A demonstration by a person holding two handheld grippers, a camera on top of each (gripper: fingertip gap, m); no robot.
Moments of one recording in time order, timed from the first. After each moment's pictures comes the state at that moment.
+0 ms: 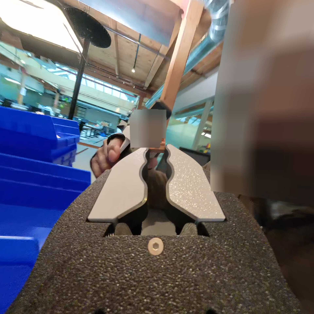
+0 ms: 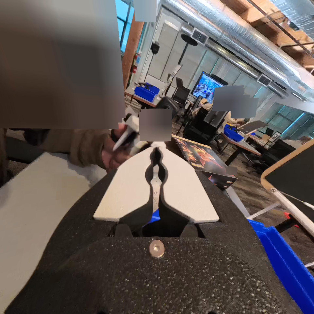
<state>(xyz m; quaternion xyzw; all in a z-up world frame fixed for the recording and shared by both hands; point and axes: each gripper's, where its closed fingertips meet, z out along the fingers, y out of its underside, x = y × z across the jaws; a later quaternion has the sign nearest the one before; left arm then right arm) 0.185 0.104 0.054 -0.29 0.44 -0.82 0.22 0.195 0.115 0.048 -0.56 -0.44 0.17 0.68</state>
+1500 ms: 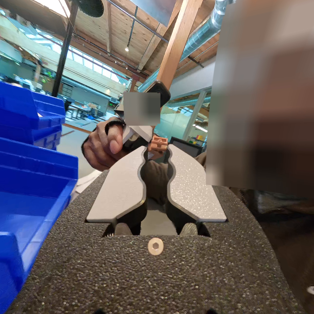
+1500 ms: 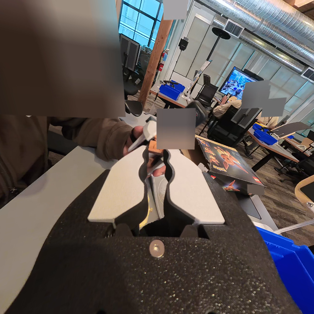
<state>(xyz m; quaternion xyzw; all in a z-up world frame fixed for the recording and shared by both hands) 0.189 0.091 0.042 -0.31 0.47 -0.81 0.15 0.184 0.094 0.043 -0.55 -0.49 0.23 0.64</state>
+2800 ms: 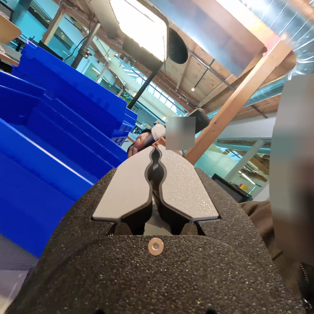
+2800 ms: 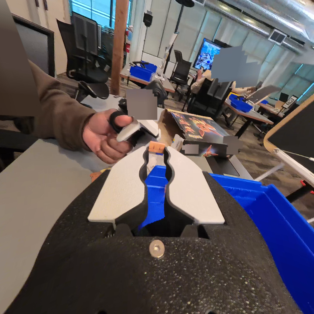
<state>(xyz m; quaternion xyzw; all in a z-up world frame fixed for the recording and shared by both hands) 0.229 0.159 0.016 -0.48 0.32 -0.78 0.22 0.246 0.139 0.019 -0.62 -0.41 0.19 0.64</state>
